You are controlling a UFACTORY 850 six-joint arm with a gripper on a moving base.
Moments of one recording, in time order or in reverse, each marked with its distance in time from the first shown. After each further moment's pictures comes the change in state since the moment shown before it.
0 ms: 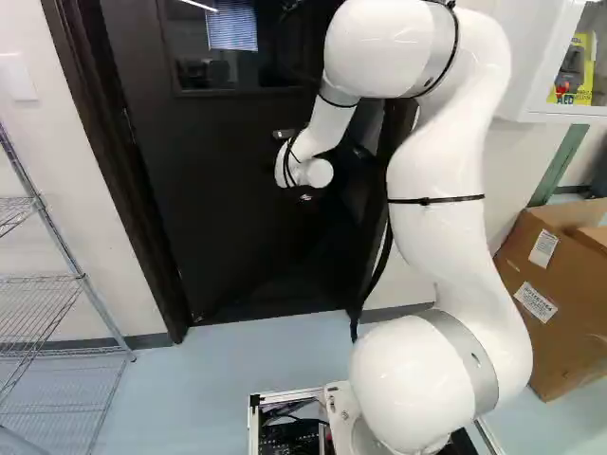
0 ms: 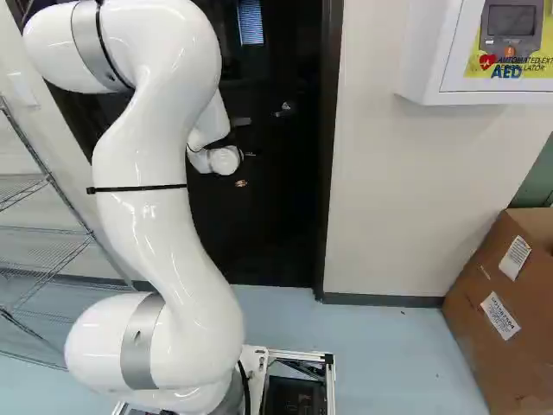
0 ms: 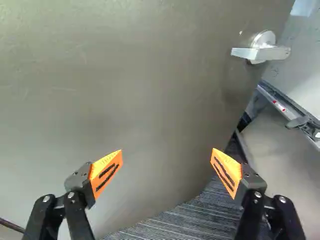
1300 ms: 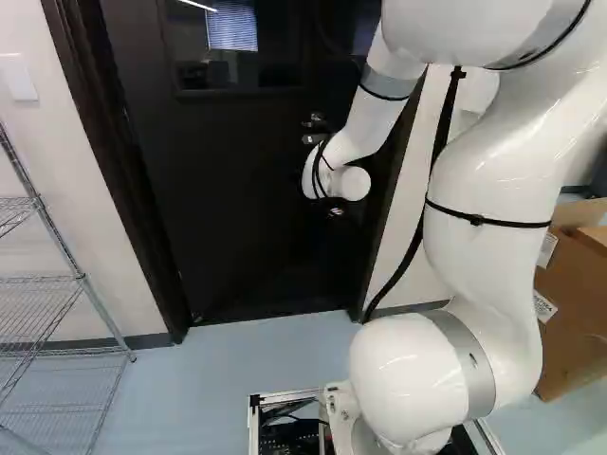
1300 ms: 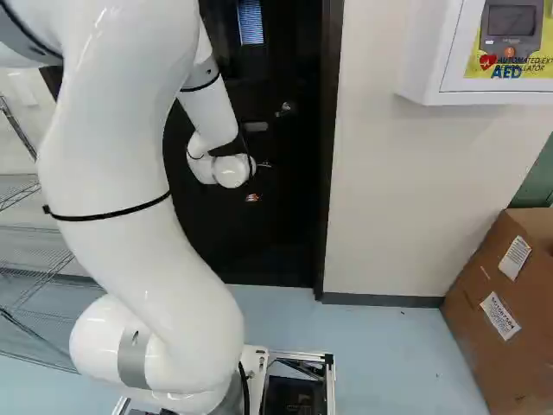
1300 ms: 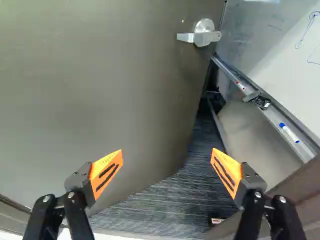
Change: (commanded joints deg) arm -7.0 15.3 18.6 0.0 0.0 0.0
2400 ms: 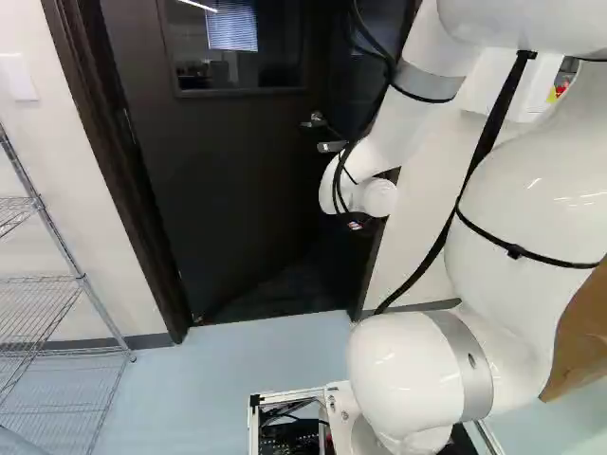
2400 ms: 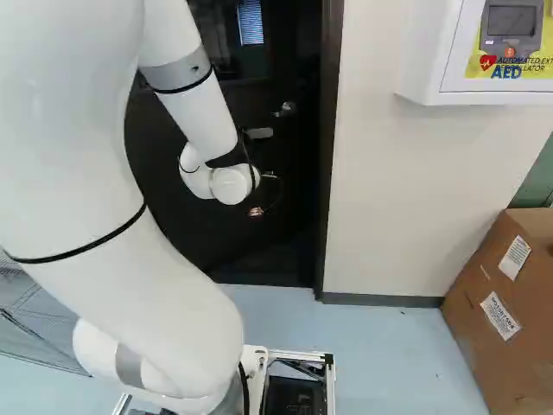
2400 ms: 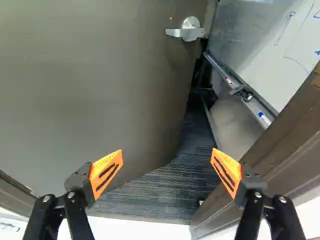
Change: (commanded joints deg) arm -4.2 9.9 10.7 -4.2 0.2 0.0
